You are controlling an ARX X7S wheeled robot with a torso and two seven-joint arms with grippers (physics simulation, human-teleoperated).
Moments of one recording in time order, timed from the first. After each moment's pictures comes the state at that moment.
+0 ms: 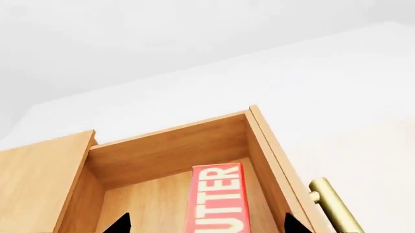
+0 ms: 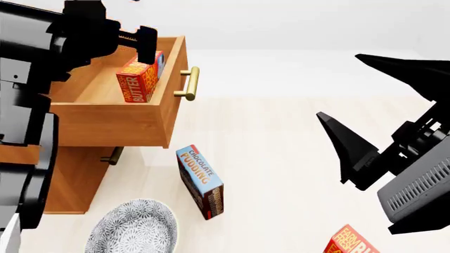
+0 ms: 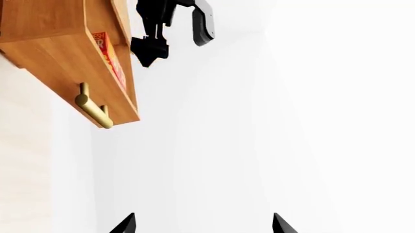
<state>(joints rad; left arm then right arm) -1.61 -0.26 0.44 -0.78 -0.26 -1.03 0.24 0.91 1.44 -0.79 -0.68 0.13 0.08 0.07</state>
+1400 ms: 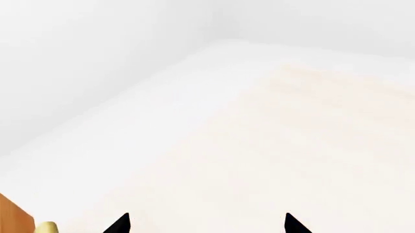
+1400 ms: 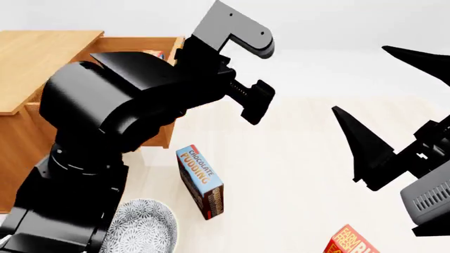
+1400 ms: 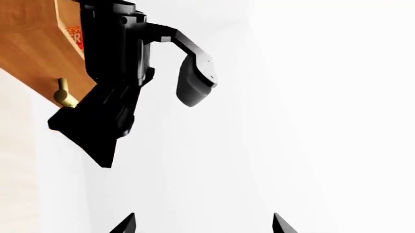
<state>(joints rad) -1.32 -0.09 0.46 0.02 -0.54 -1.37 0.16 0.87 1.54 -0.77 -0.71 0.21 0.07 0.18</state>
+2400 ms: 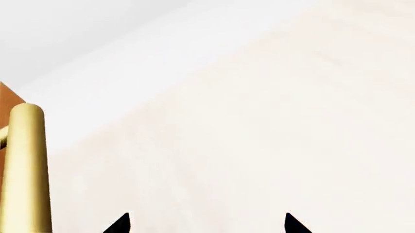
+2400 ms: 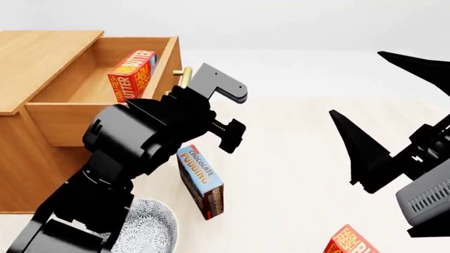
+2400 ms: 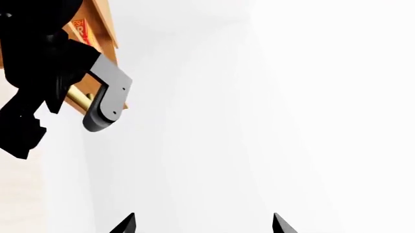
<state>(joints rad) -1.17 -0.12 0.58 -0.19 -0.47 -1.25 0.04 0.85 1.53 -0.77 -0.71 0.20 0.07 0.19</state>
